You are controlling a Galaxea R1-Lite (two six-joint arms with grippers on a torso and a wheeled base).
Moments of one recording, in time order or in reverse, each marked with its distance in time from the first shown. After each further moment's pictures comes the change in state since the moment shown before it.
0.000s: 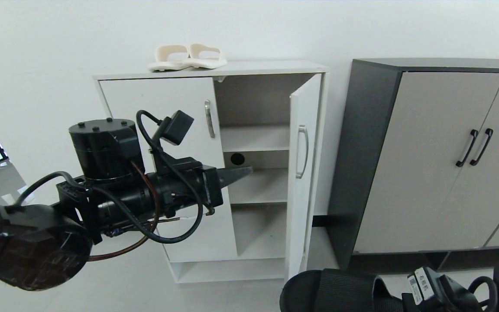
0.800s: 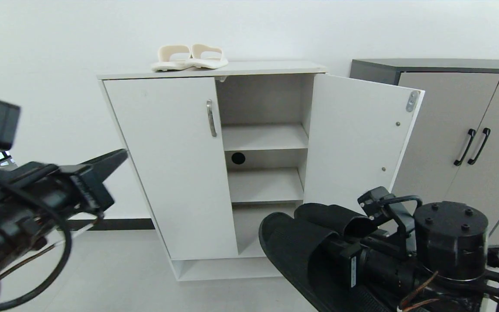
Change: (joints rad) left arm 0.101 -0.498 0.251 0.135 0.640 0.163; right arm 0.041 0.141 -0.382 0.196 -0.626 0.297
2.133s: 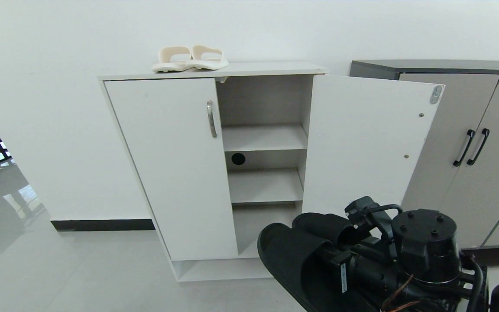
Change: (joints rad) left arm 0.360 -1.108 0.496 0.655 -0.214 0.154; right arm -0.002 0.069 -0.002 -0.002 -0.010 -0.006
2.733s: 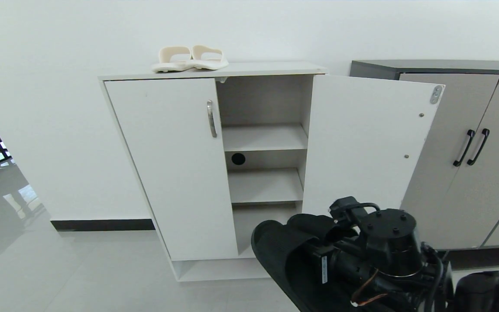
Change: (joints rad) left arm 0.005 -0.026 0.003 0.020 -0.036 0.012; right arm 0.022 0.117 -0.093 0.002 -0.083 0.083
